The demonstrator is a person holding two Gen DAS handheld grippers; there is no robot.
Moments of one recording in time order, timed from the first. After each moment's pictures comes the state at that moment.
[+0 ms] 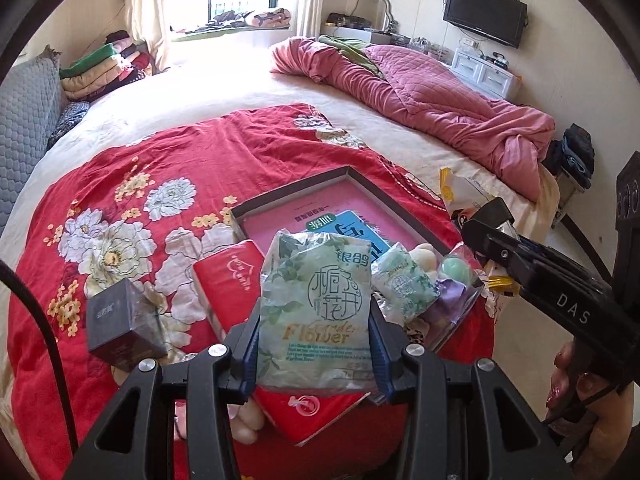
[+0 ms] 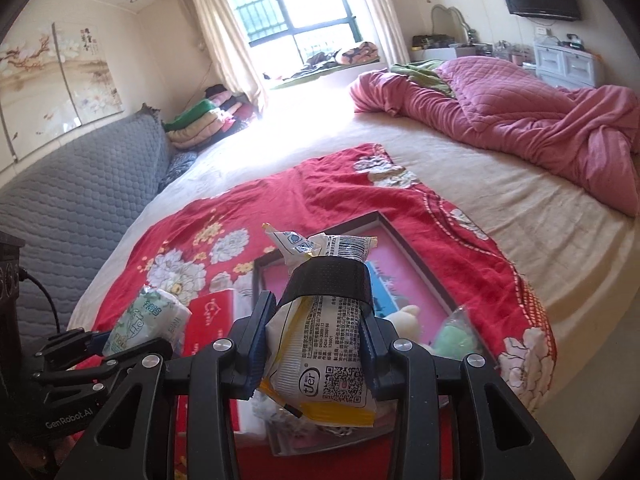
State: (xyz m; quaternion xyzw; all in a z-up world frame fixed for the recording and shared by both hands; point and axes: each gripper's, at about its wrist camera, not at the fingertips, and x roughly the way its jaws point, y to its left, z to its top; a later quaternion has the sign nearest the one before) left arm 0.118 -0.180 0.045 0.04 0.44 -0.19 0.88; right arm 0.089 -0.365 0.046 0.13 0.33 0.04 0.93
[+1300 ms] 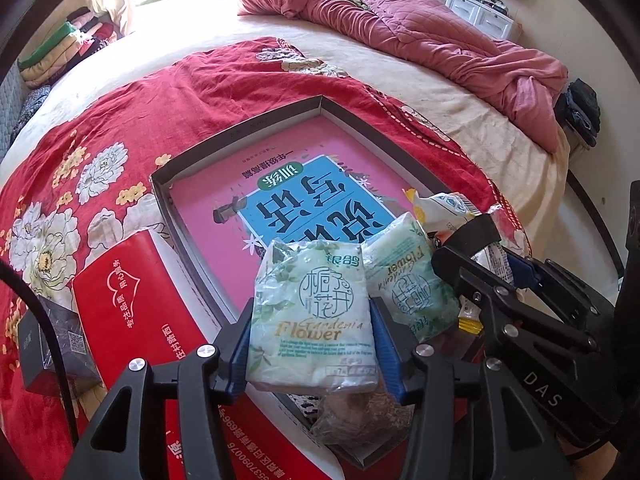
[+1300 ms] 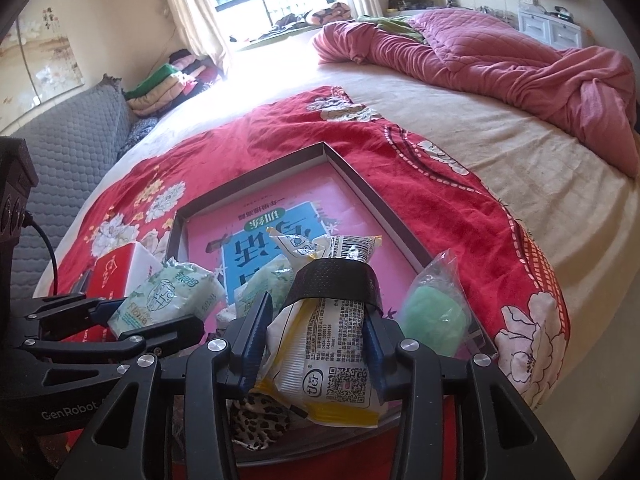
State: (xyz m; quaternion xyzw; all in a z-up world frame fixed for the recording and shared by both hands) left arm 0.176 -0.242 -0.031 0.08 0.52 -0.21 0.83; right arm 0.130 -0.384 -0.041 0.13 0.40 0.01 0.91
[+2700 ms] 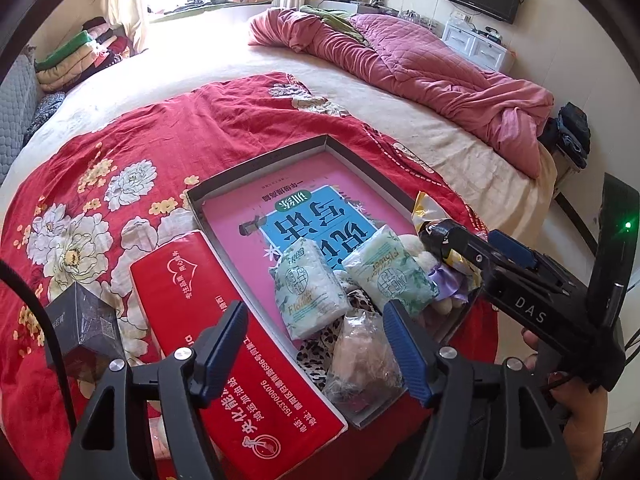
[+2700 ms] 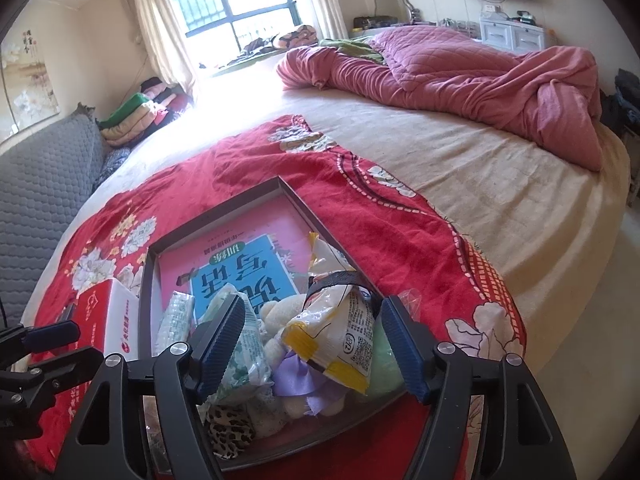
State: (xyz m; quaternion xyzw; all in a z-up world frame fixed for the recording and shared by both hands) left arm 0.142 -0.209 0.013 0.05 0.48 -0.21 0.85; right arm 0.111 -0.409 -0.016 0.14 0.36 -0.05 0.92
